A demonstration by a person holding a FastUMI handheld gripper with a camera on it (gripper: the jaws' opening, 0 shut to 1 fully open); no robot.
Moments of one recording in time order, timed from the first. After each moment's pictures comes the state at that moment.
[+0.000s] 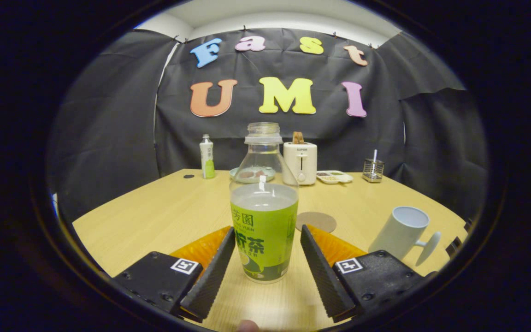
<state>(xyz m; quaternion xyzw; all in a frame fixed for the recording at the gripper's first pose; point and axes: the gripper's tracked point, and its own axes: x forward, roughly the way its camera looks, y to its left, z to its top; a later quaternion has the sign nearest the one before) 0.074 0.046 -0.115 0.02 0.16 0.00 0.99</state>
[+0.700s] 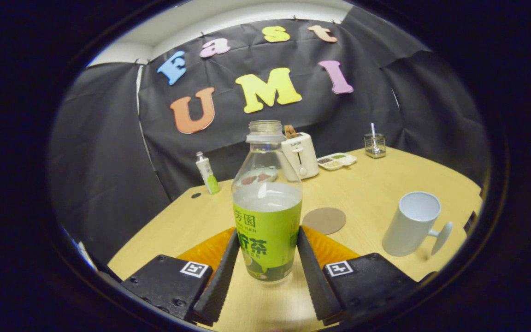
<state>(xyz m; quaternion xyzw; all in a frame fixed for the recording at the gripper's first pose) 0.090 0.031 -0.075 0.20 0.19 0.03 0.96</state>
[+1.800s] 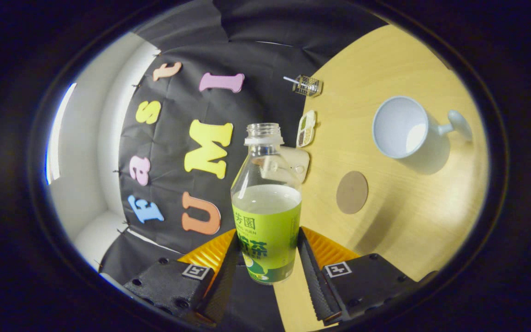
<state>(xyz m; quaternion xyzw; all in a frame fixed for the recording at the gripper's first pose) 0.123 -0.022 -0.003 0.68 0.10 0.06 0.73</state>
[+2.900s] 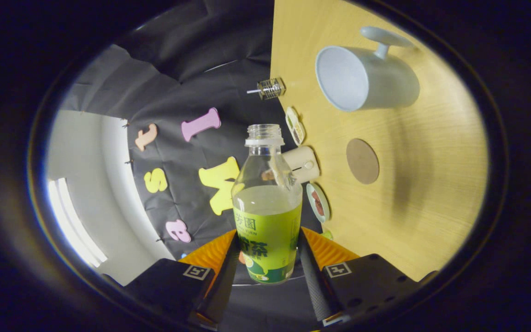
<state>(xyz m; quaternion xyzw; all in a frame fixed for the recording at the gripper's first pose) 0.122 -0.026 0.003 0.83 0.01 0.07 0.56</state>
